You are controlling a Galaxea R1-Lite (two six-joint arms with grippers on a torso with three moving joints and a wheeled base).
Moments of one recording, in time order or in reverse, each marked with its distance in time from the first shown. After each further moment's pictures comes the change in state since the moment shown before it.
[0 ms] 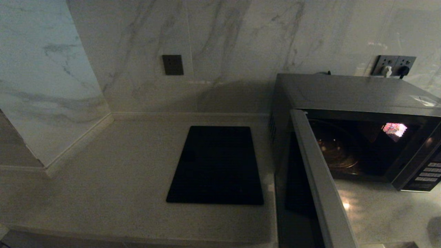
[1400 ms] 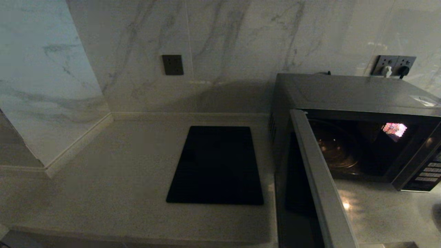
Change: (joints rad) left arm 0.000 0.000 0.000 0.000 0.000 -0.001; right arm 0.029 0.335 -0.214 0.002 -0.006 0.006
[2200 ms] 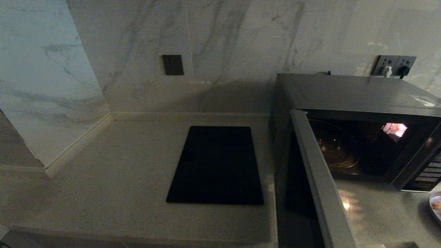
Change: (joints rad) left arm 0.000 0.000 0.000 0.000 0.000 0.000; right arm 0.003 0.028 -0.008 -0.003 0.002 0.000
